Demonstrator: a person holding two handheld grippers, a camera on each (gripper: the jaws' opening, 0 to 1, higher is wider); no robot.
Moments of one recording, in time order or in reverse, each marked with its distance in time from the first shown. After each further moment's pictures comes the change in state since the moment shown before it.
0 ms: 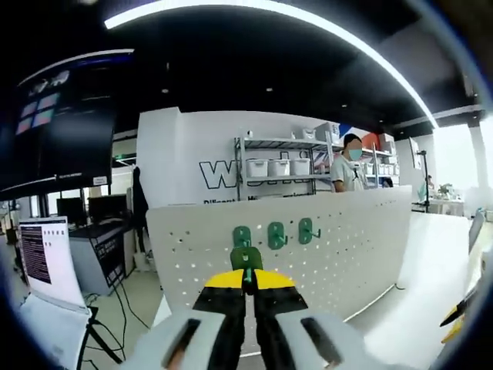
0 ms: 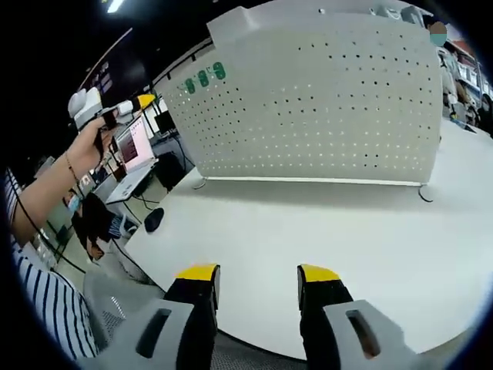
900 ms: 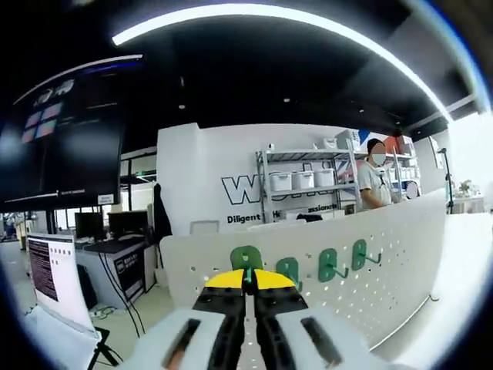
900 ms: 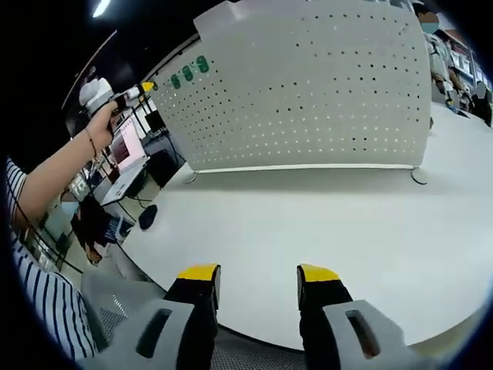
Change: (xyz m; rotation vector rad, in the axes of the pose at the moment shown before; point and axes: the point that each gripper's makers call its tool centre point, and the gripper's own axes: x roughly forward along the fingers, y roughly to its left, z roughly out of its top) left arm 0.055 0.035 0.020 0.019 -0.086 0.127; right arm -0.003 -0.014 -0.015 0.044 0.039 -0.027
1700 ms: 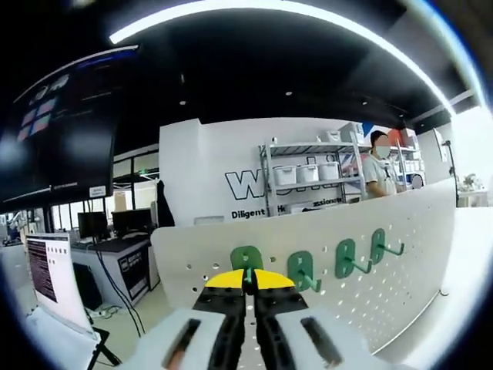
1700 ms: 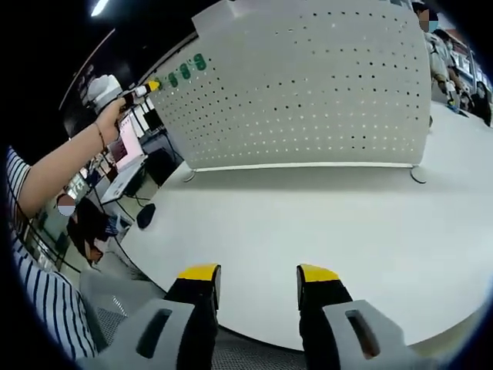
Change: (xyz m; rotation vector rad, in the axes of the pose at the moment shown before) left arm 0.021 0.003 -0.017 0.028 0.039 0.021; right arm 0.002 -0.002 0.001 0.004 0.008 -0.007
